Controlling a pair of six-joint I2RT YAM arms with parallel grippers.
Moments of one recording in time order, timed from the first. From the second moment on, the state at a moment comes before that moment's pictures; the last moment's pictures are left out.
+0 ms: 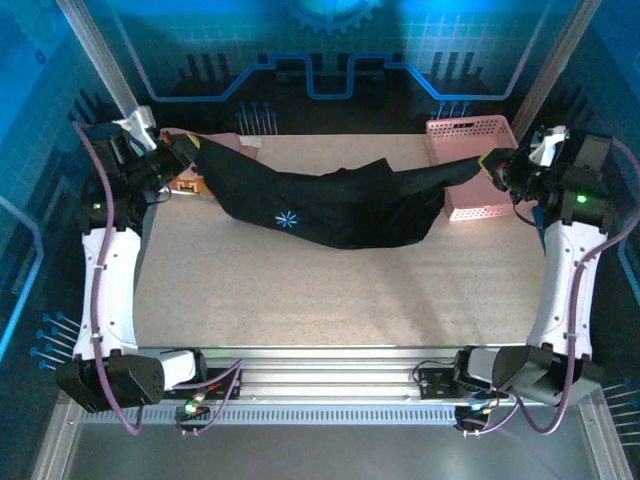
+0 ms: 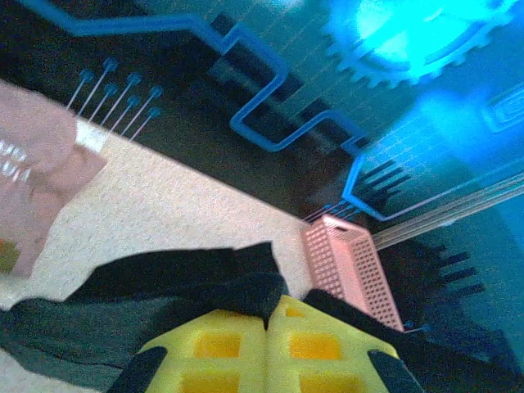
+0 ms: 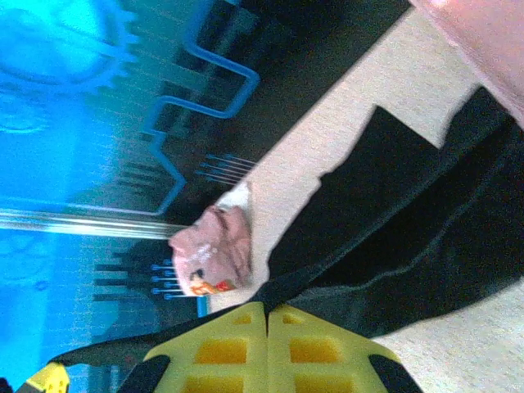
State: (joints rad) left arm 0.21 1.22 1.44 -0.50 0.56 -0.67; right arm -0.35 1.25 1.56 -0.87 -0.73 0.73
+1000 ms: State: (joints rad) left arm 0.21 1.30 2.22 -0.34 0.65 -0.80; right arm -0.40 1.40 2.44 -0.78 -0.98 1.00
